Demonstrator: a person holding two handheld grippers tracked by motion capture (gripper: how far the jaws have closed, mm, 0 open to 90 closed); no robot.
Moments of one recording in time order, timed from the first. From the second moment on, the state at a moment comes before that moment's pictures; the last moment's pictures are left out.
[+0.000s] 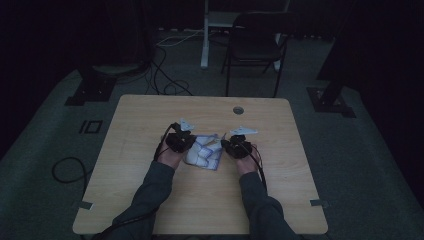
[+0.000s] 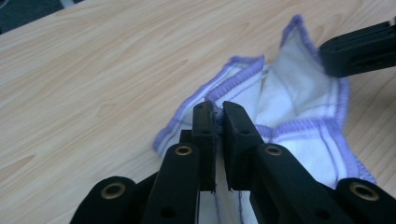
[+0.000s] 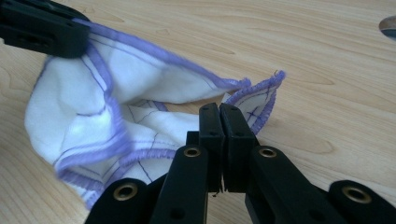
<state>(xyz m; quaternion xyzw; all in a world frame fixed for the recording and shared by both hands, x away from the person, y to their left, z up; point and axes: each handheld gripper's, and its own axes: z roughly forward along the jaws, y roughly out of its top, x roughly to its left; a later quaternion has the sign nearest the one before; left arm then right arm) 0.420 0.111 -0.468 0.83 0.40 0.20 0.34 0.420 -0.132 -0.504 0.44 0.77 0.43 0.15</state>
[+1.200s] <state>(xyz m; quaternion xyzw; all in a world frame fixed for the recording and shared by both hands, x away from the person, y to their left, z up) 0.333 0.212 -0.515 0.78 0.49 0.18 0.35 0.368 -0.132 -0.498 0.41 0.79 0.44 0.15</state>
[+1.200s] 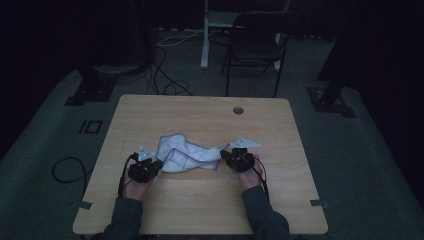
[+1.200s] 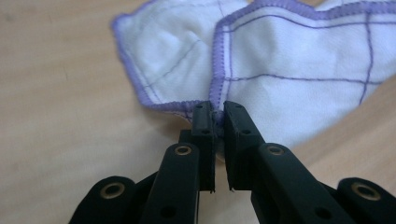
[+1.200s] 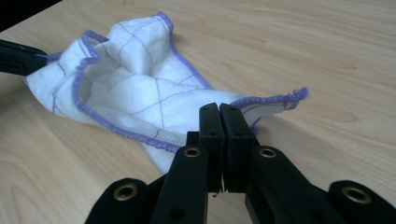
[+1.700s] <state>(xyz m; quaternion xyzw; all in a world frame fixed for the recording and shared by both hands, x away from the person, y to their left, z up) 0.302 0.223 -0.514 0.79 0.49 0.17 0.33 0.351 -0.140 -0.508 0.41 0.79 0.43 0.15</state>
